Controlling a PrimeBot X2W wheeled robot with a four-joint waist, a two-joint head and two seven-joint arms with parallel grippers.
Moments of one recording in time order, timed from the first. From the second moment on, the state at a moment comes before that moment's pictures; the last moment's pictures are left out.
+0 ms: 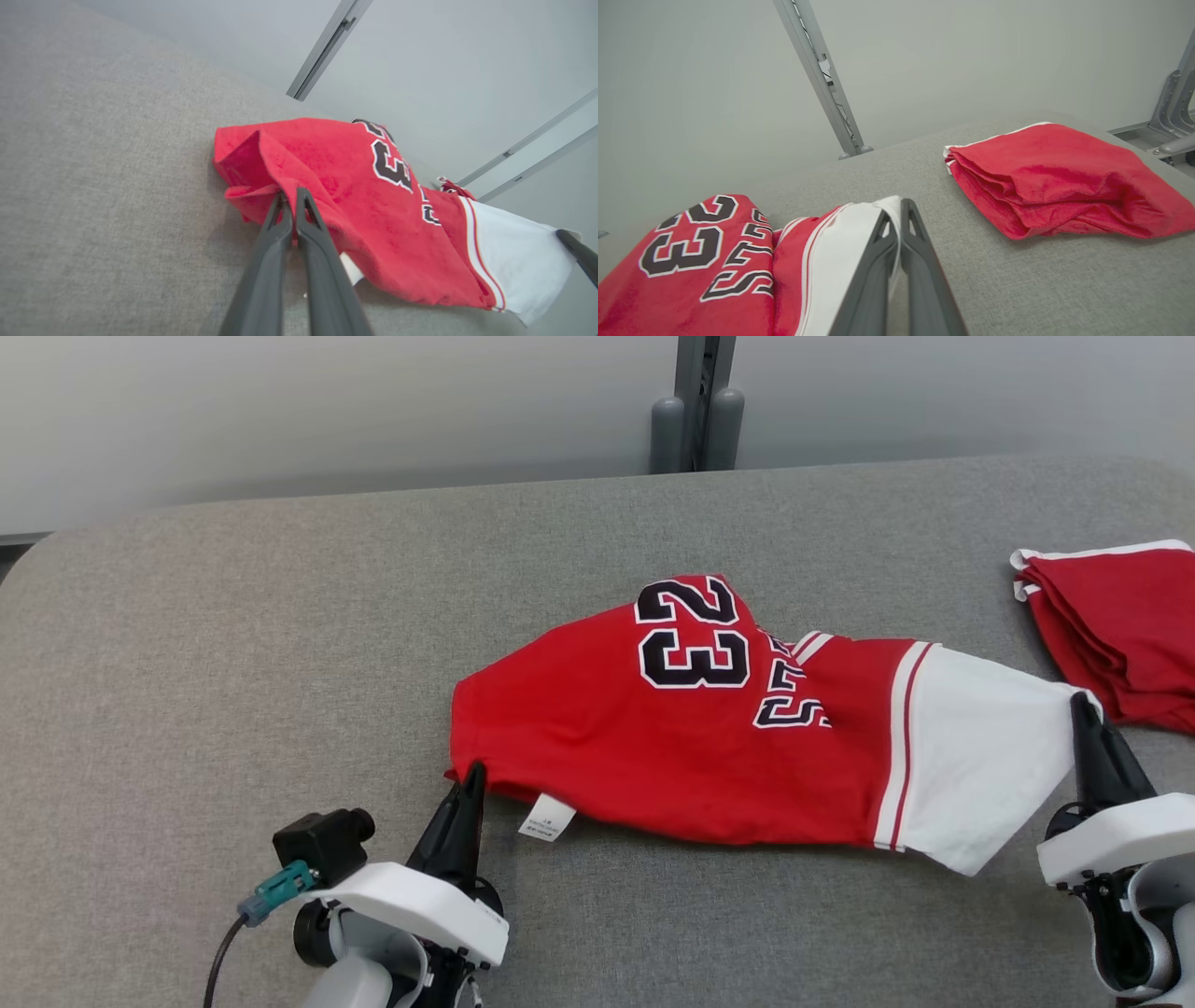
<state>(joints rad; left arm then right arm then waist) -0.19 0.05 -0.38 0.36 -0.76 0.01 -0.15 -0.24 -0.12 -0.15 0.34 0.38 0.13 -0.05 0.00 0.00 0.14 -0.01</state>
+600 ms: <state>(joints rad) -0.17 0.13 -0.31 -0.30 -0.82 0.04 -0.08 -0.14 -0.12 -0.20 -0.32 0.70 0.13 0.06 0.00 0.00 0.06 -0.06</state>
